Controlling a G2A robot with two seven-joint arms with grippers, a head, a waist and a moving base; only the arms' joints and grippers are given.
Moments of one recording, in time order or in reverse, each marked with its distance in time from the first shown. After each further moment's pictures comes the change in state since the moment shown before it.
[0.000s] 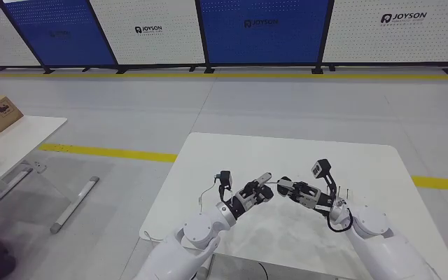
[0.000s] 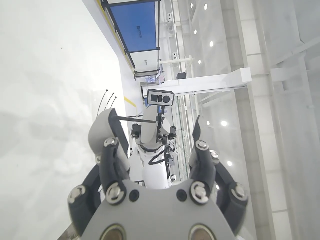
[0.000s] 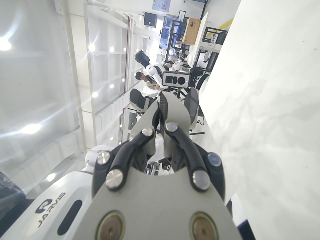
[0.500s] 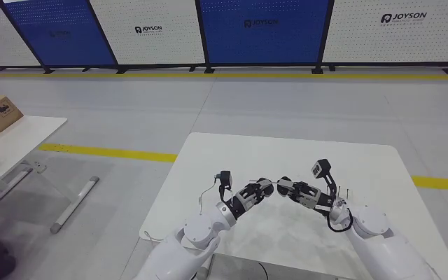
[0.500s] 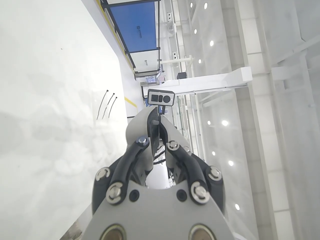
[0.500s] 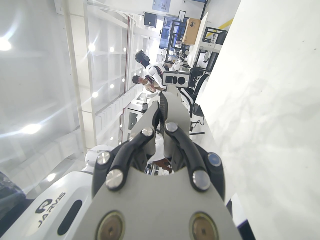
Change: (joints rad) left arm 0.000 -0.001 0.002 0.002 0.011 -0.007 0.002; right arm 0.000 0.000 0.000 0.000 0.000 0.000 0.000
